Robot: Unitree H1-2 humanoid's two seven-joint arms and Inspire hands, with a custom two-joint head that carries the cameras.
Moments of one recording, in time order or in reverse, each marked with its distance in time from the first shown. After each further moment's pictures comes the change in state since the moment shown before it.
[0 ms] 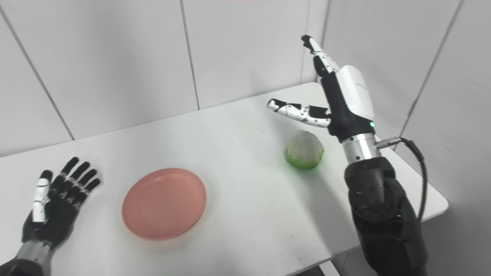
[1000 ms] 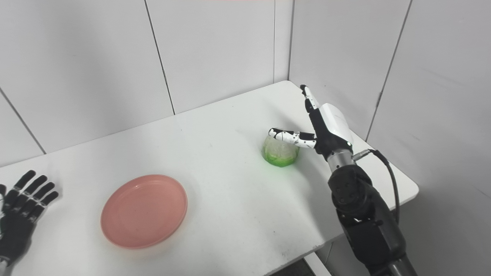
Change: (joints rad) left arm -0.094 0.054 0.020 0.227 0.014 -0.143 -0.039; right arm 0.011 -0.040 0.083 0.358 0.051 0.006 -0.056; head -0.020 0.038
